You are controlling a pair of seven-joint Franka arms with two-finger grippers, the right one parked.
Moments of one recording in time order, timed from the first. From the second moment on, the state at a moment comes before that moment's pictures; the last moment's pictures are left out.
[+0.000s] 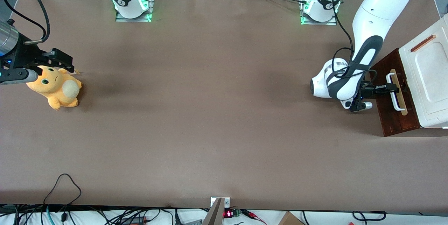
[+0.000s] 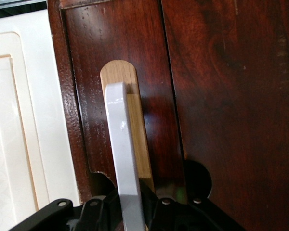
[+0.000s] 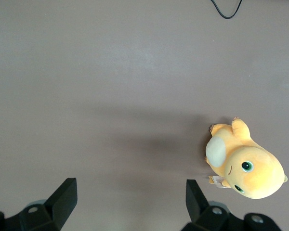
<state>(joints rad) 0.04 0.65 -0.20 -2.09 1.55 1.40 -1.02</state>
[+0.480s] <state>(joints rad) 0.04 0.65 -0.23 -2.09 1.54 1.38 -1.02</state>
